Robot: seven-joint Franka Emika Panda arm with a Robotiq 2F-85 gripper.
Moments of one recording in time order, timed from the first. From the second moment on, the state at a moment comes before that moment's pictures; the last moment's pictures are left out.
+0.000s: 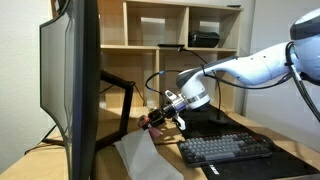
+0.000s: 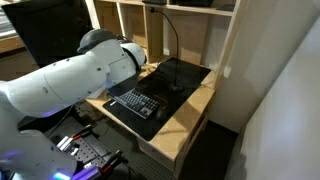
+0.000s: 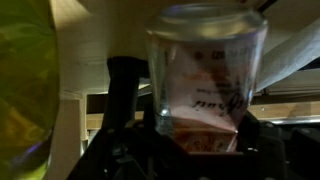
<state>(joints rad) -0.54 1.30 1.06 -1.72 0.18 2.61 -1.80</state>
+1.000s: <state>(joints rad) -0.59 1.37 1.08 -1.70 0.25 2.57 -1.92</state>
